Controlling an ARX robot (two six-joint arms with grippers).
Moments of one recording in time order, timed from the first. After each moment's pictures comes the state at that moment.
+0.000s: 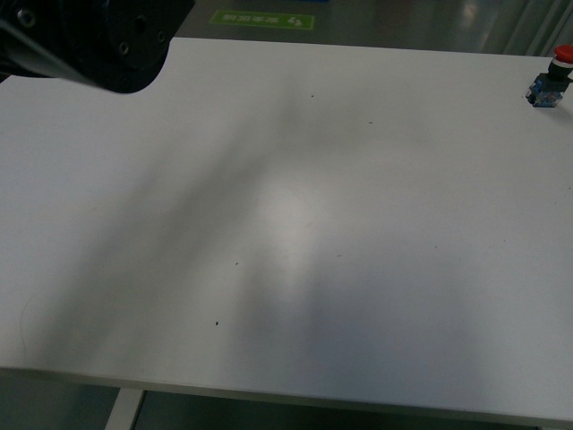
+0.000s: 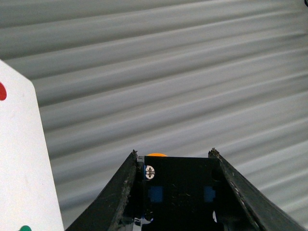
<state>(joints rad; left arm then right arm) -0.41 2.17 1.28 1.36 0.57 -1.62 0.00 0.00 0.01 0.00 0.00 0.00</state>
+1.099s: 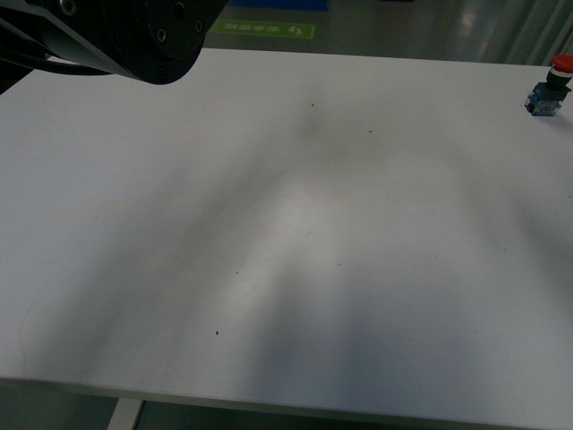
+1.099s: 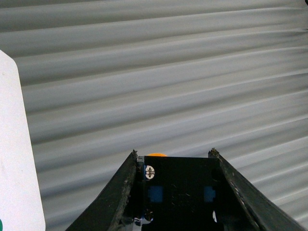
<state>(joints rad) -0.45 2.16 1.33 1.32 0.56 -1.68 0.19 1.16 0.43 0.75 -0.13 0.91</state>
